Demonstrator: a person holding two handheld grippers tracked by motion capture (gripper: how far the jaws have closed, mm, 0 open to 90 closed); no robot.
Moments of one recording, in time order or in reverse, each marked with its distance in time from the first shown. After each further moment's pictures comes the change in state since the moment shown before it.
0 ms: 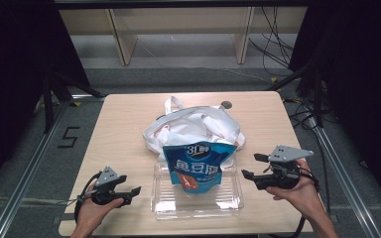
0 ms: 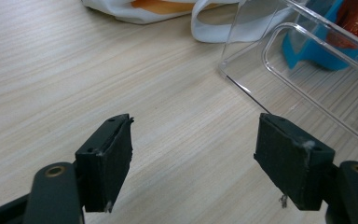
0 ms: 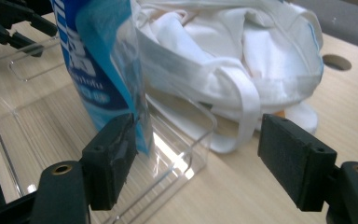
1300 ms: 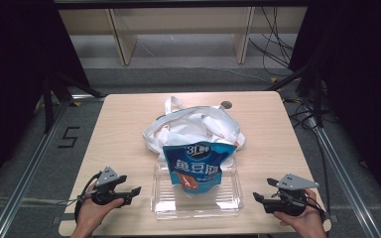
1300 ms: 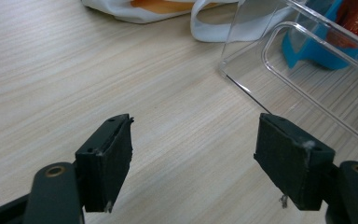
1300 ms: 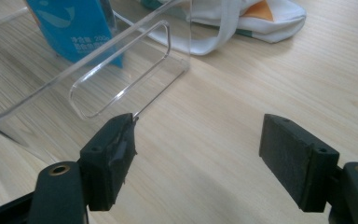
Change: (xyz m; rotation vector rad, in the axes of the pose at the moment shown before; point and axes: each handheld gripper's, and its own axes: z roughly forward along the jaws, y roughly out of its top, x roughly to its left) left arm -0.003 -0.001 0.002 -0.027 0.000 -0.028; right arm 0.009 -0.086 -0.001 0.087 -0.107 0.125
